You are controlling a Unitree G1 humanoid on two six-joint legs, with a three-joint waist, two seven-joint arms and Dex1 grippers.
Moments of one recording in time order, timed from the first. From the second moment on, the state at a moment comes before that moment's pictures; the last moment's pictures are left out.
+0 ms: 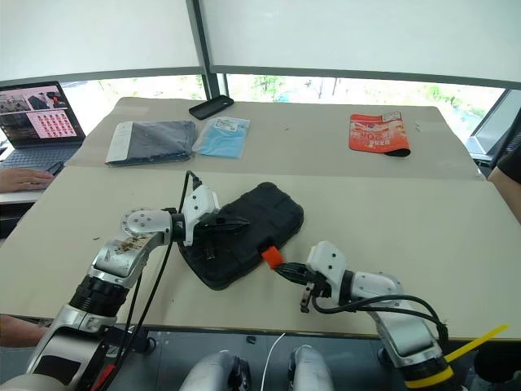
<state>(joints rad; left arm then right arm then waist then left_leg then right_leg) -0.53 0.50 -0.23 0.07 -0.18 0.30 -1.02 -0.08 -0.55 0.22 -0.21 0.20 0.16 0.86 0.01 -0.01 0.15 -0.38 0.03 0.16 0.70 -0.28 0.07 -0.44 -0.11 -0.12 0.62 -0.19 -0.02</state>
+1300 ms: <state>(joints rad) -0.49 0.48 -0.20 0.04 -0.18 0.31 -1.01 -0.27 -0.44 0.19 -0.13 0.27 0.17 0.92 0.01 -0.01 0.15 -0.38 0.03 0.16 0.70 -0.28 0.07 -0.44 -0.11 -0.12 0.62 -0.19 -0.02</state>
